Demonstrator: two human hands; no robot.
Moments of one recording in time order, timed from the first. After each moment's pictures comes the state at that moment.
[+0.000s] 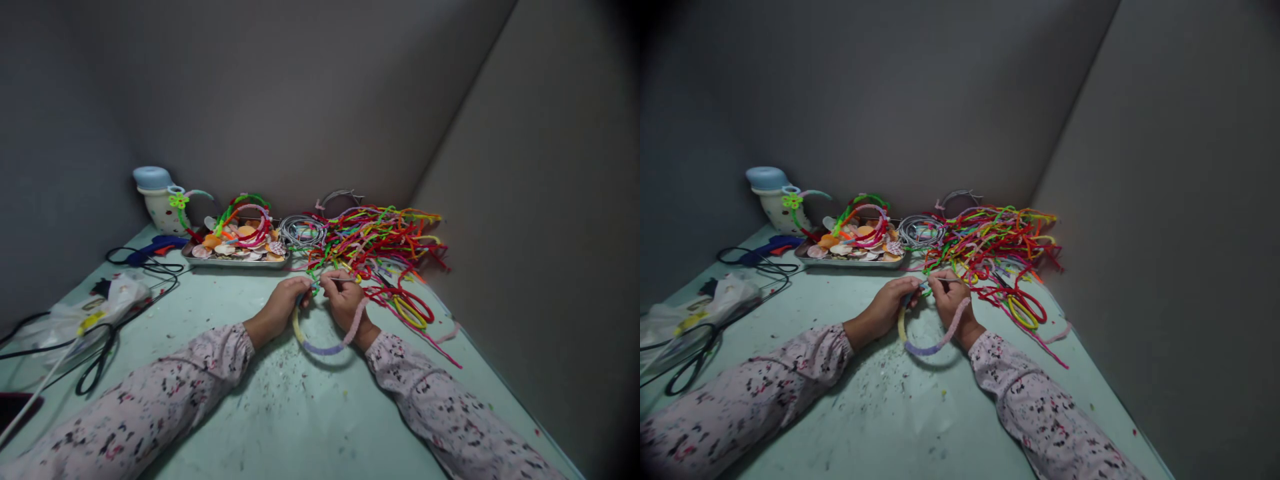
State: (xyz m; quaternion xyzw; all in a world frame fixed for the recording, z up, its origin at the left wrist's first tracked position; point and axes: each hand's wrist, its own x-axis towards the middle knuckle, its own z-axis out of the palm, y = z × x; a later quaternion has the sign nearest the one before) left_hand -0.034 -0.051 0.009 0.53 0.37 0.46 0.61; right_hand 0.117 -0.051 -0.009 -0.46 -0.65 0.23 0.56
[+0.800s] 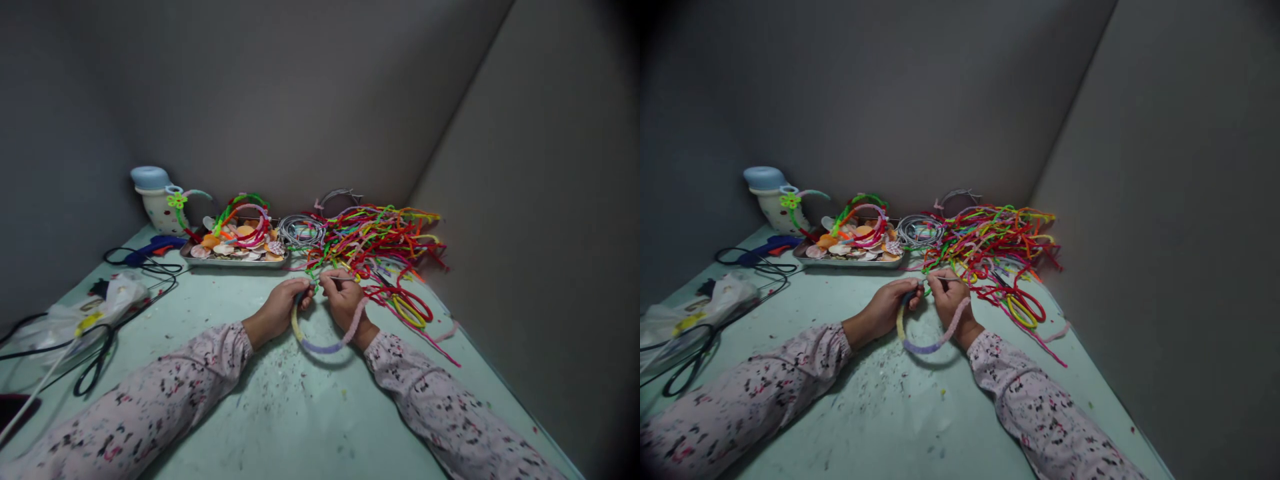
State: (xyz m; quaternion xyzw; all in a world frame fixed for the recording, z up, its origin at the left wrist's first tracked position) left_hand -0.033 -0.054 0.013 0.43 0.34 0.45 0.71; right_hand 0.117 -0.051 -0.007 -0.47 -0.64 0.22 0.56
